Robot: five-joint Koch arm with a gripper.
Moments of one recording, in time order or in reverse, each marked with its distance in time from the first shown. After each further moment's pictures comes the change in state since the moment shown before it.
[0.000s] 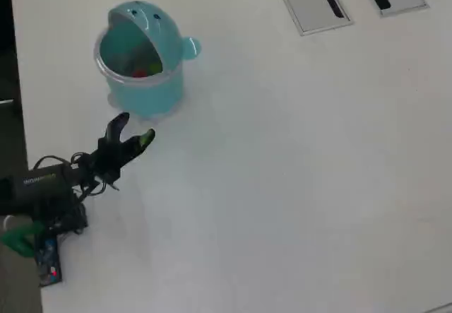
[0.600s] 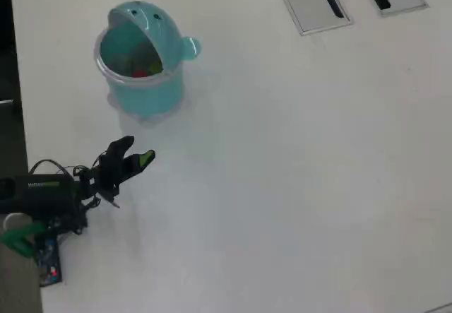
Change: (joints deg) arm 1.8 0.0 18.6 -14.8 4.9
